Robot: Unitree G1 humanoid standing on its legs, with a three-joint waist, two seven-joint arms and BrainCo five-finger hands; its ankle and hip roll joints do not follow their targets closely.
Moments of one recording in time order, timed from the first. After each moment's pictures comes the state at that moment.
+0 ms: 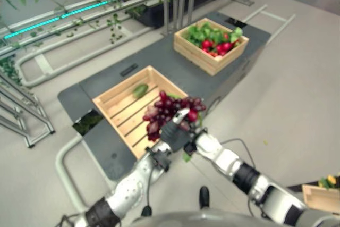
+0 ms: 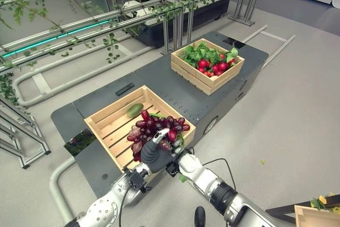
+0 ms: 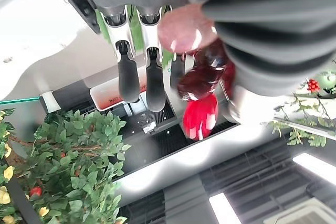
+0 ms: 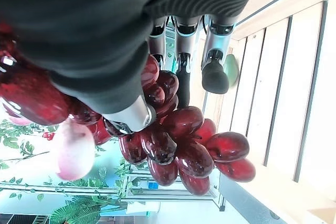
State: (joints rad) left arm -0.08 0.41 -0.73 -0.25 -1.39 -0.10 -0.06; right arm -0.40 -0.24 0.76 0.37 0.18 -0.12 -0.05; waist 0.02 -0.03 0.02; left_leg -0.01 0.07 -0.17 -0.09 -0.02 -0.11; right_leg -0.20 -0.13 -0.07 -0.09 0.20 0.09
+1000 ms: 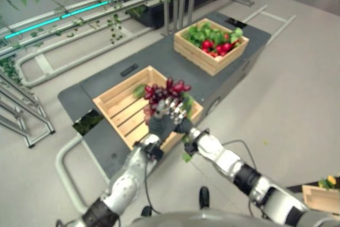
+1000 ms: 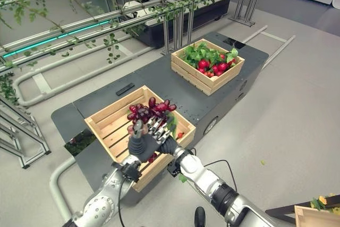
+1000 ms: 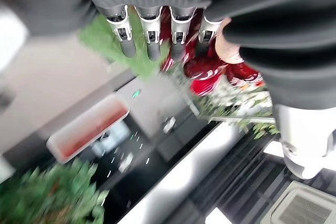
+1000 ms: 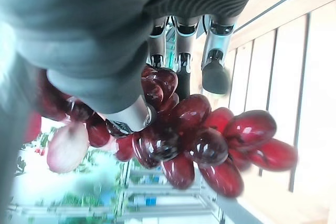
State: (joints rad) left arm 0.11 0.37 -0.38 -0.25 -1.06 -0.14 0.01; right arm -0.33 -0.25 0.67 0.37 0.18 -0.11 -0.08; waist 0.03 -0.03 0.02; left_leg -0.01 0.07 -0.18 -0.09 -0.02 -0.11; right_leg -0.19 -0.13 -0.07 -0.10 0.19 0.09
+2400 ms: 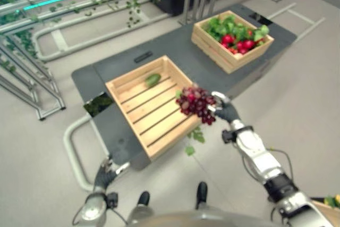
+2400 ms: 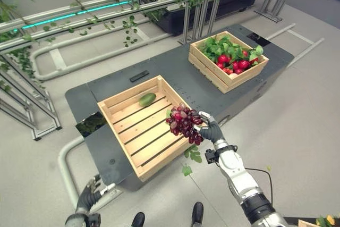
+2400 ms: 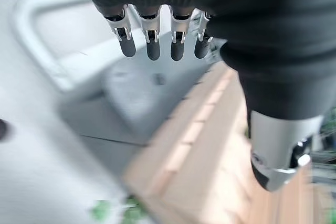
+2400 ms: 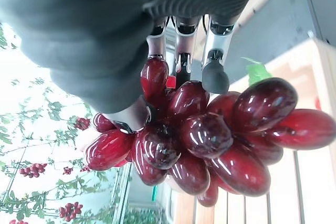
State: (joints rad) left arm 0.28 0.30 -0.07 0.59 -0.12 -0.17 0.15; right arm -0.16 -0.42 0.28 0.14 0.19 -0.12 -0.10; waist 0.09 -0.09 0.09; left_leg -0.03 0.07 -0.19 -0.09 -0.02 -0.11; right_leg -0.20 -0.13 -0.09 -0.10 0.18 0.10
